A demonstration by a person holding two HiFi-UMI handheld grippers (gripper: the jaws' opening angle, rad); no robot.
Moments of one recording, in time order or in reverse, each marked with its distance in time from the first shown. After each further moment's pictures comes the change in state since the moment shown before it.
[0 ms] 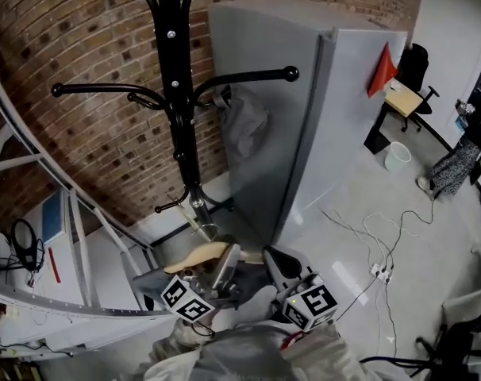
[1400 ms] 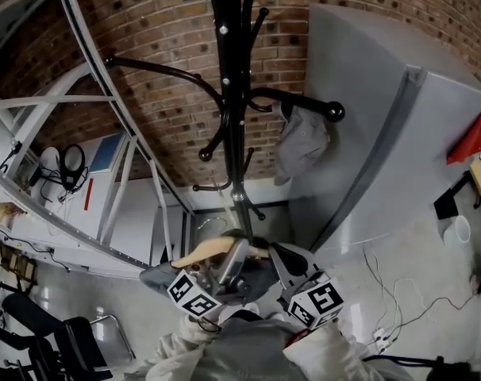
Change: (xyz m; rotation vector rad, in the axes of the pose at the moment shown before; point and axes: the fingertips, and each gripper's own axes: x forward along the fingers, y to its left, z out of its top) left arm 0.036 0.022 0.008 0.255 -0.194 0.376; right arm 0.051 -0.040 0.016 0.033 0.039 0.522
